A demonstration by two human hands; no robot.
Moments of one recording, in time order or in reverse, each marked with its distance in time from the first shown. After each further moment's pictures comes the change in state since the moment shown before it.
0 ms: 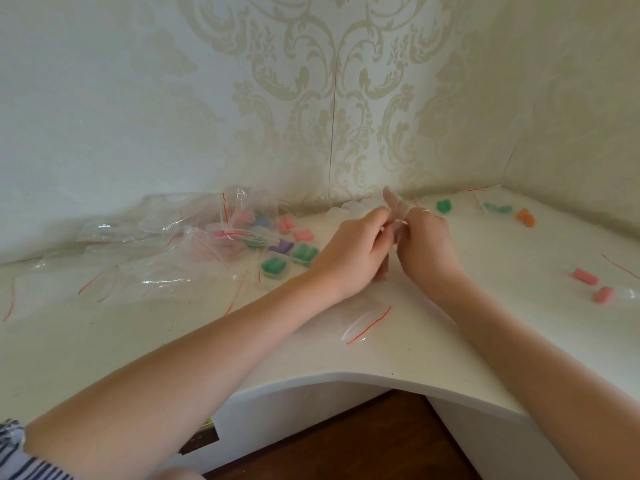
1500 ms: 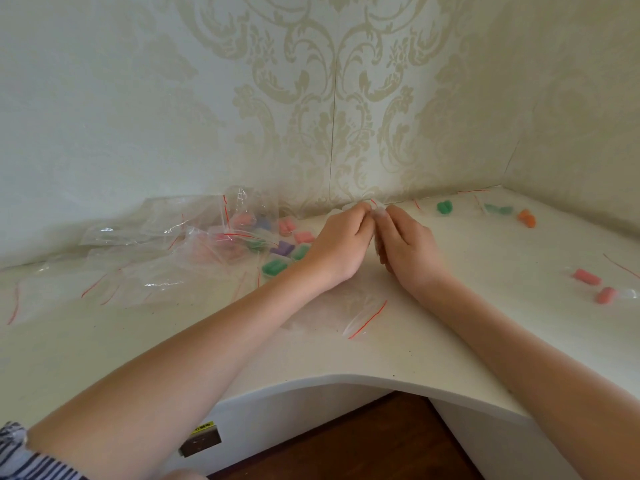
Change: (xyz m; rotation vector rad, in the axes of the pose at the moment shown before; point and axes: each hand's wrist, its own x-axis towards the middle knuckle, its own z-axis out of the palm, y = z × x) left_hand 0.011 -0.004 -0.013 -0.085 -0.003 -0.251; right_hand -0.010 -0.017 0.009 0.377 -0.040 0.032
